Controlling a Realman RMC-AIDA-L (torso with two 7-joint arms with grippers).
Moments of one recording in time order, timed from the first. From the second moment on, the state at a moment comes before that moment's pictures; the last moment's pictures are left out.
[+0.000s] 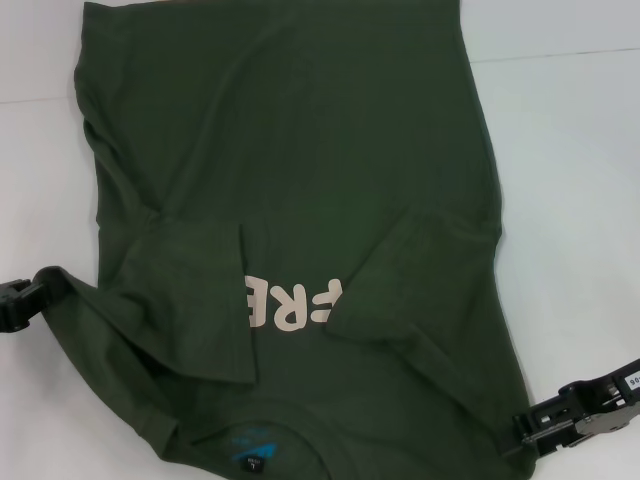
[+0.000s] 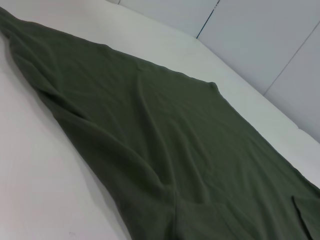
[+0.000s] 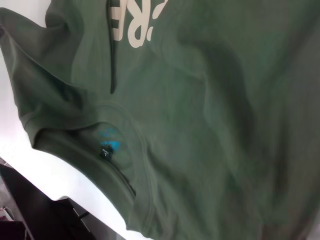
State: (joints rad) left arm -0.44 -2.11 0.27 0.75 2.29 1.50 -1.67; right arm 0.47 2.03 -0.72 -0.81 -2.51 -1.88 2.46
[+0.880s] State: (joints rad) left arm -0.44 -2.11 0.27 0.75 2.29 1.50 -1.67; right arm 0.47 2.00 -0.73 -0.78 -2.52 -1.90 2.47
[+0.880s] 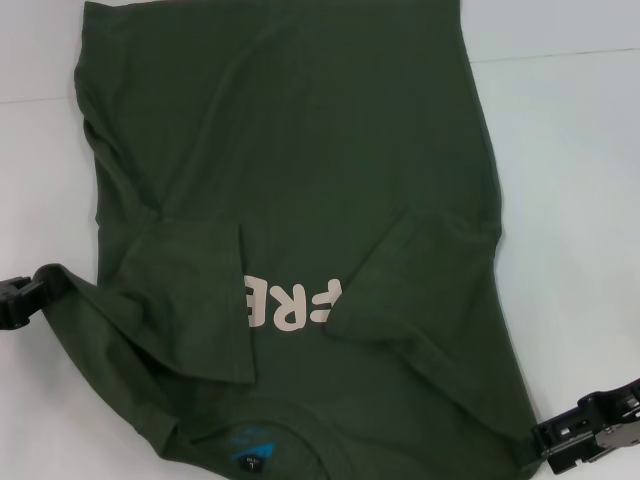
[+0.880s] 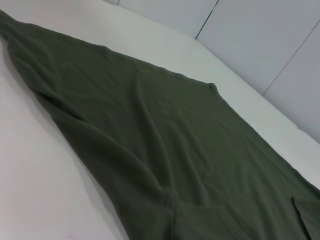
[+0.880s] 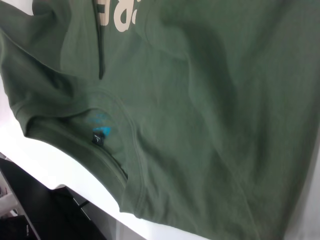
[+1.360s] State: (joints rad) left arm -0.44 -2.11 0.27 0.75 2.29 1.50 -1.67; right arm 0.48 2.00 -0.73 -0.78 -2.53 -1.89 2.47
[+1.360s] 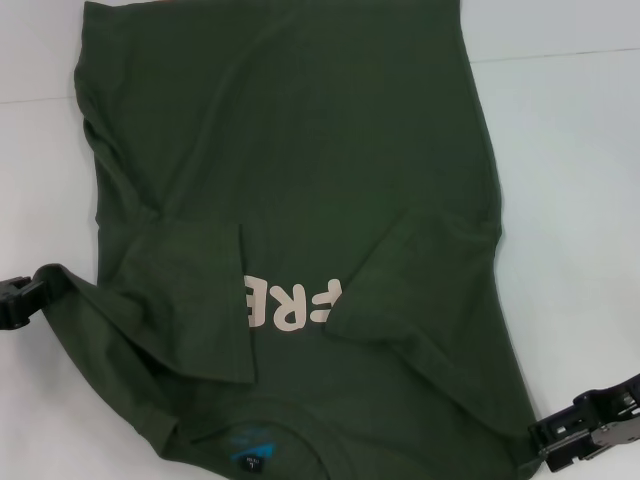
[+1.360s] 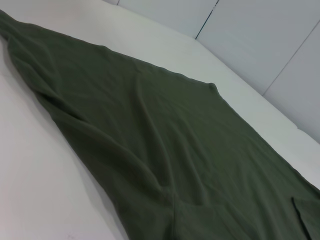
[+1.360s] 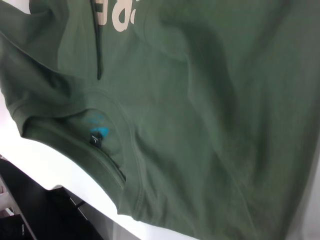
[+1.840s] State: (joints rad) left arm -0.44 -2.11 0.27 0.75 2.29 1.50 -1.67; right arm 0.49 2.00 -0.73 -0.76 -2.56 -1.89 2.48
